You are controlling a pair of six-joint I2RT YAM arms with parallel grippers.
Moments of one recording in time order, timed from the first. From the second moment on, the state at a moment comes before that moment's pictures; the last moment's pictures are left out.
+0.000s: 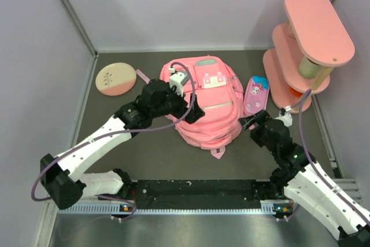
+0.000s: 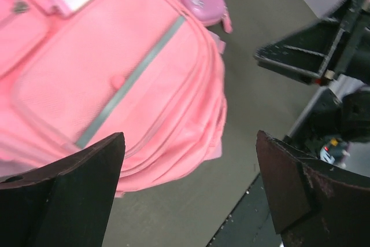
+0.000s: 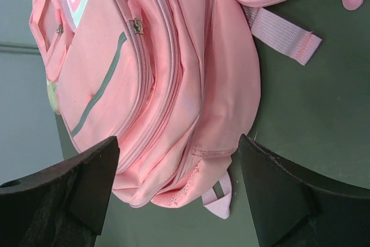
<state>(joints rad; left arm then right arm) -0.75 1.21 1.09 -0.31 0.26 -0.31 0.55 0.53 0.42 -0.40 0.29 1.15</state>
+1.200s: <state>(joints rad) -0.34 1.46 0.72 0.13 0.53 -0.66 0.54 1.20 0.54 -0.19 0.00 1.03</state>
